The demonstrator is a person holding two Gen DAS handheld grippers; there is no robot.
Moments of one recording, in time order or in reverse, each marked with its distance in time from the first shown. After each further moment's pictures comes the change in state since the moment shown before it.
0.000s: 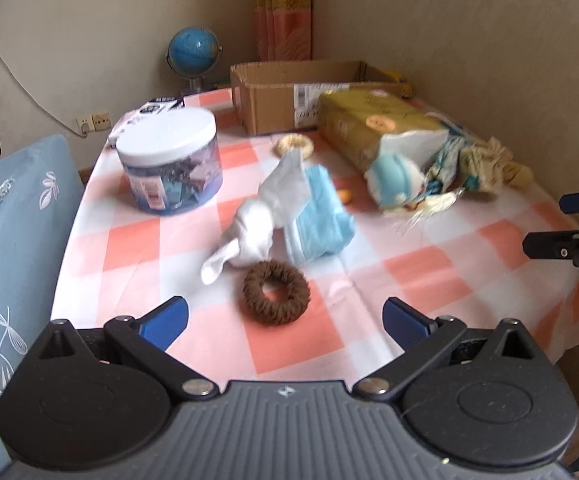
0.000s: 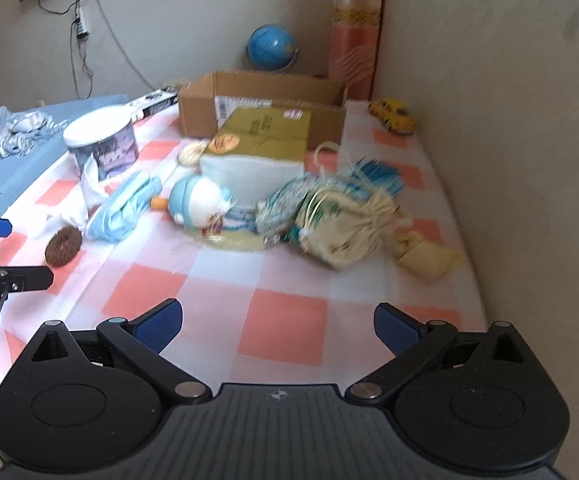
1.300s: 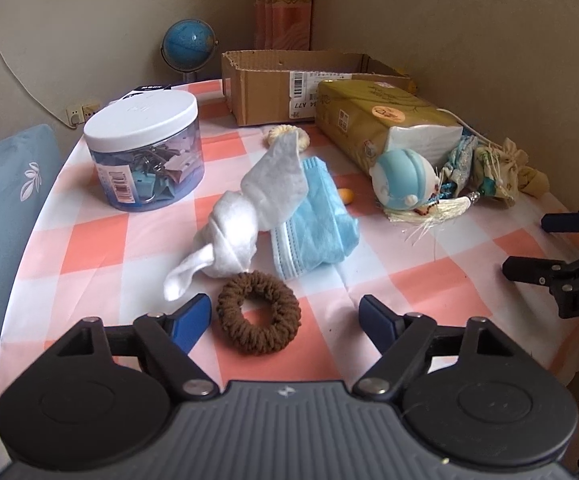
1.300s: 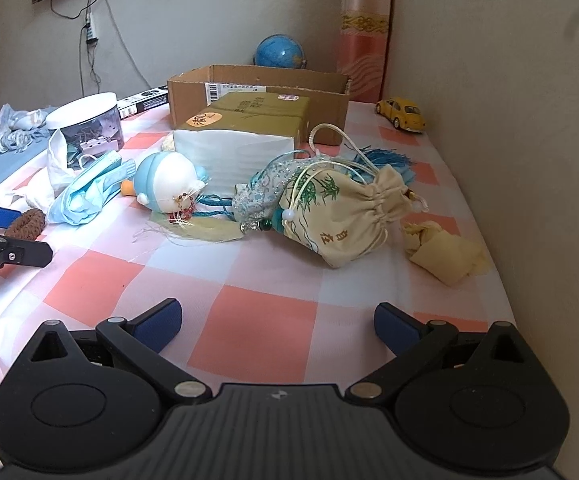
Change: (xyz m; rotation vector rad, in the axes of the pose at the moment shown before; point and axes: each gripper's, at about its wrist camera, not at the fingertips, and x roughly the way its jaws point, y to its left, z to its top) left arm 0.038 -0.004 0.003 -0.035 -0.015 -0.031; right arm 0.048 -0.018 -0.017 -0.037 -0.070 0.016
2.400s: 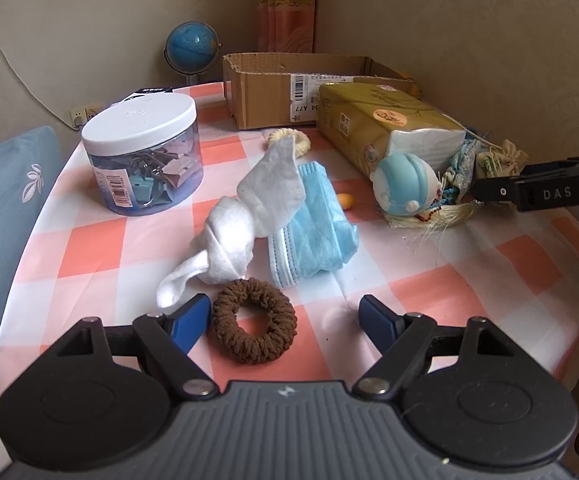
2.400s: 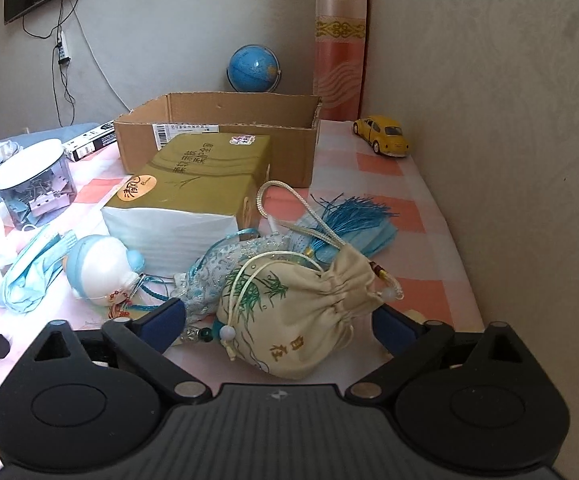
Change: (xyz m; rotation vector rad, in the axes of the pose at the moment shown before) left arm 0.002 -0.003 0.002 -0.007 -0.007 0.009; right arm 0.037 -0.027 0.052 0.062 -0.022 -0.041
